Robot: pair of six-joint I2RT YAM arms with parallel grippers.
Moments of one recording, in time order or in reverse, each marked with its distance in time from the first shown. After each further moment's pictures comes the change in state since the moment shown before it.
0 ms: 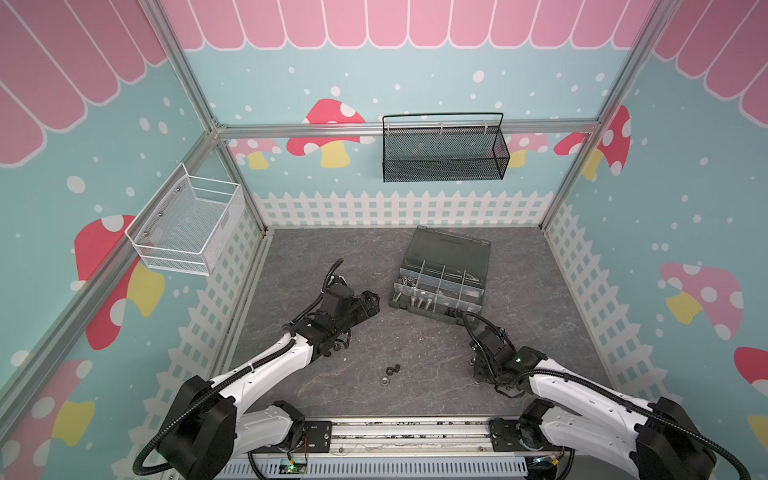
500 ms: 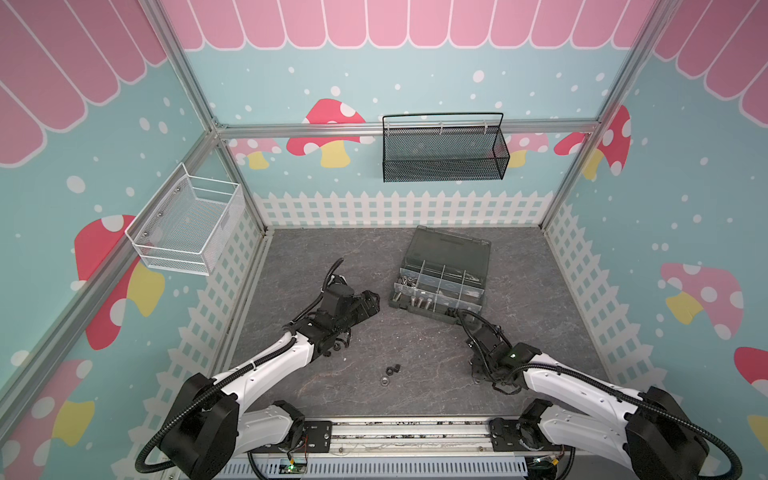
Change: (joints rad) left arm 0.011 0.010 0.000 0.010 0.011 0.002; right arm 0.000 0.084 0.035 0.024 0.000 -0.050
